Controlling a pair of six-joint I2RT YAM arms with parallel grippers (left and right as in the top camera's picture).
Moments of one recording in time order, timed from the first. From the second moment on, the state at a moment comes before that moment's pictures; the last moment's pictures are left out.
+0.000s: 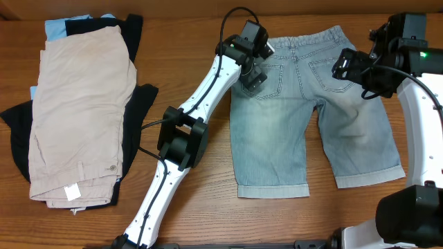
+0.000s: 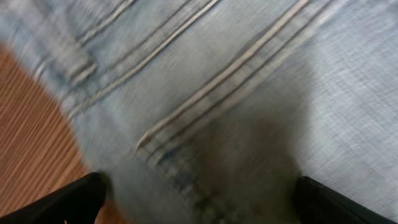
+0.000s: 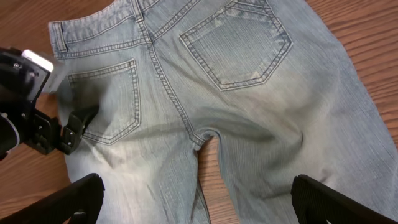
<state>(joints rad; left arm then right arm) -0.51 2.75 2.61 -0.99 -0.09 0.33 -0.13 1.70 1.68 -1.10 -0.15 0.23</state>
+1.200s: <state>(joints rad) -0.25 2.75 2.85 -1.67 -0.02 -0.04 0.35 1.81 1.25 -0.85 -0.20 0.46</state>
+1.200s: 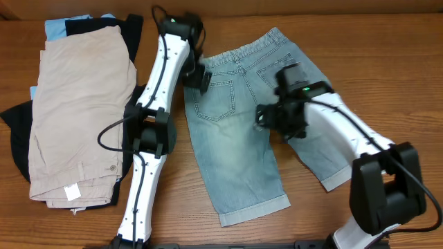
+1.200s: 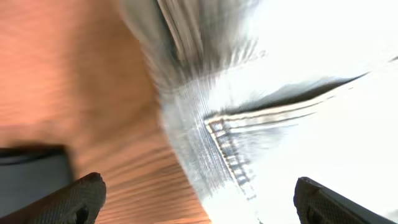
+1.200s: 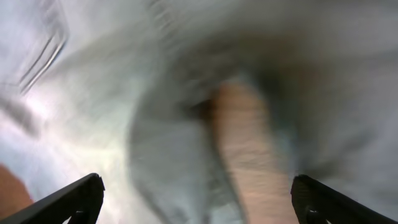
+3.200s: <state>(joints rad) -0.43 2.85 3.00 -1.34 0.29 0.53 -0.30 1.76 1.33 -1.00 -0.15 0.39</state>
